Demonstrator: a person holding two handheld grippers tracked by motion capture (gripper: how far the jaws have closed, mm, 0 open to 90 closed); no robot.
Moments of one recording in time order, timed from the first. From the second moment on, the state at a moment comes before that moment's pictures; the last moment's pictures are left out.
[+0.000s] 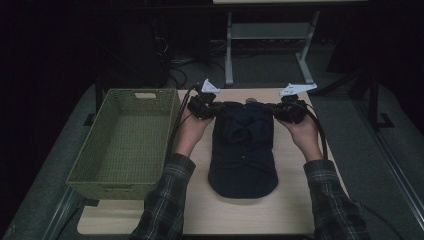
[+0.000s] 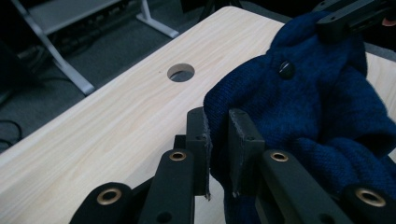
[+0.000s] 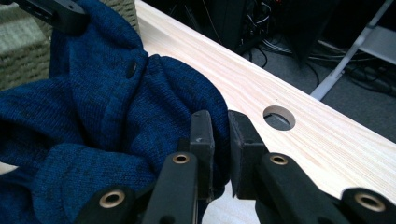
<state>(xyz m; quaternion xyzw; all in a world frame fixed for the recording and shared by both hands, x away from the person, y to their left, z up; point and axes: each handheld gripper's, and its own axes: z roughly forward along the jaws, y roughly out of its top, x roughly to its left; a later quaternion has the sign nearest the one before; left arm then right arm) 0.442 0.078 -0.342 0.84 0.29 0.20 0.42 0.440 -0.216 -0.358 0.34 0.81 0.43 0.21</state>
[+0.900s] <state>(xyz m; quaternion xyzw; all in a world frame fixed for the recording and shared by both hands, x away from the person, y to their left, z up) 0.360 0.100 -0.350 0.83 0.28 0.13 0.47 0.355 -0.214 -0.366 0.31 0.81 0.47 0.19</state>
